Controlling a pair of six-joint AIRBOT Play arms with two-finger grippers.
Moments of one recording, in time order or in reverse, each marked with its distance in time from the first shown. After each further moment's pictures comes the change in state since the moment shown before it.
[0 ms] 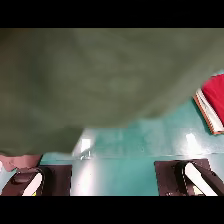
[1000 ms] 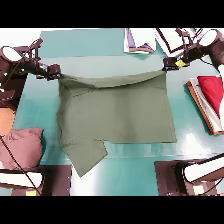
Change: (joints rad) left arm 0.002 -0.848 -0.443 -0.116 -0.100 0.064; right arm 0.416 -0.770 -0.230 -0.362 -0.007 0.063
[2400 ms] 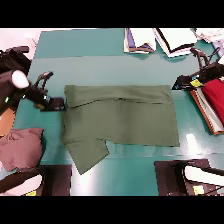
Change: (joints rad) left arm -0.117 0.385 -0.507 0.240 -0.223 -0.172; right arm -0.124 0.386 -0.489 -0.003 0.052 -0.026
